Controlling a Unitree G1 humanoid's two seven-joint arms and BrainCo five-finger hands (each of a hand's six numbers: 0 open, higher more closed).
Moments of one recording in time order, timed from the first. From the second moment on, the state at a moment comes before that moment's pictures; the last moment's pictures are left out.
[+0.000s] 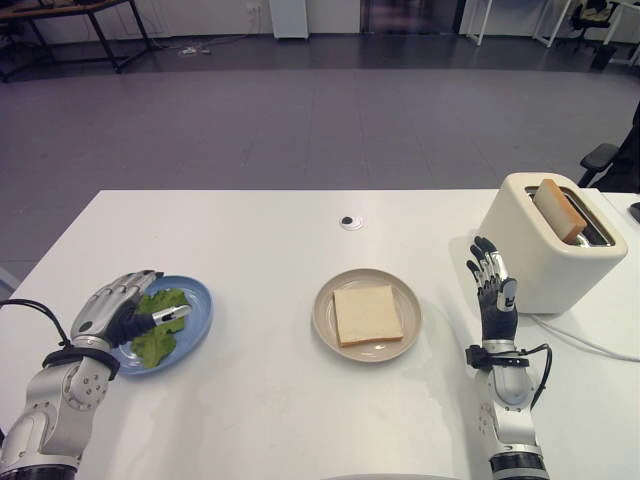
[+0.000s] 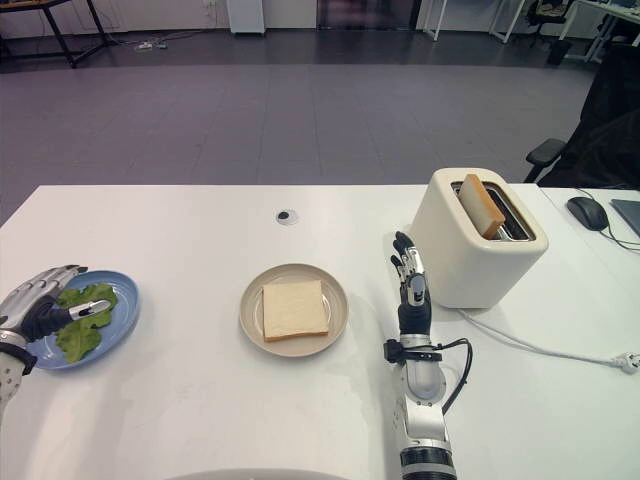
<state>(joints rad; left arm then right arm) 0.18 0.82 0.27 0.18 0.69 -0.18 -0.03 0.05 -0.04 -0.07 0.12 0.06 -0.53 0.04</state>
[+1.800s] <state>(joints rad) -0.43 0.52 -0.37 -0.16 0.97 -0.16 -0.11 0.00 -0.03 -0.05 0.19 0.06 -0.56 0.04</state>
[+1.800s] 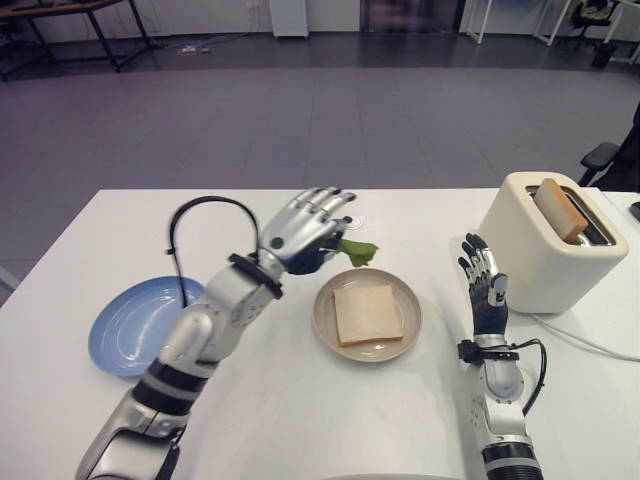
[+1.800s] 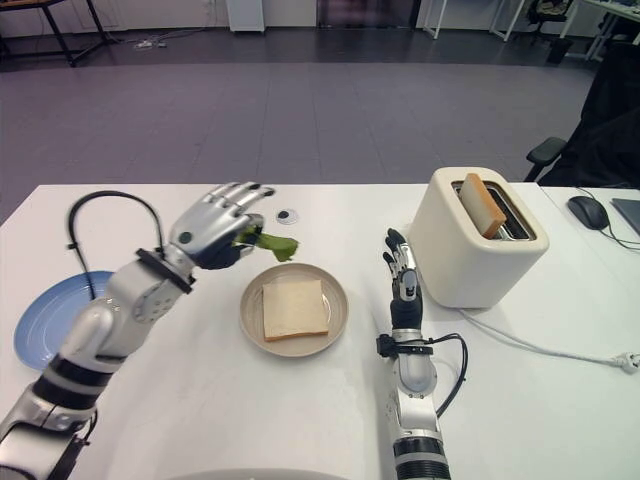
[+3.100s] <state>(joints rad) -0.27 0.50 -0.46 -0.11 0.99 -0.25 0.03 -0.03 -0.02 -0.05 0.26 0.04 -0.58 0.04</state>
